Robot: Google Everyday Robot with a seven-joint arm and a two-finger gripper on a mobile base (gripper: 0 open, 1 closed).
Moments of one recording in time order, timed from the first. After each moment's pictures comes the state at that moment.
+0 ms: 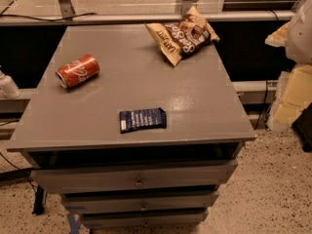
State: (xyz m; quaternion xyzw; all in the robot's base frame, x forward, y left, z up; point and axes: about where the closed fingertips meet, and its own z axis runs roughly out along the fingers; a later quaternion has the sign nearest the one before) arm 0.438 -0.217 0.976 -0.60 0.78 -0.03 0.16
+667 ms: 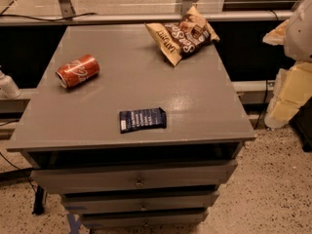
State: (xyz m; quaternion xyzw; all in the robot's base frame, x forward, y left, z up) arm 0.443 -0.214 0.977 -0.60 0.78 -0.03 0.17
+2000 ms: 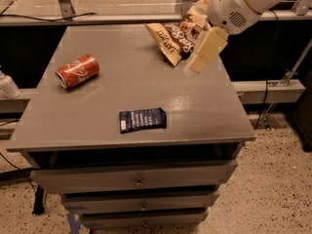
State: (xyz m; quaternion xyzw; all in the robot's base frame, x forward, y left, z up) arm 0.574 -0.090 0.987 -0.62 0.70 0.08 0.34
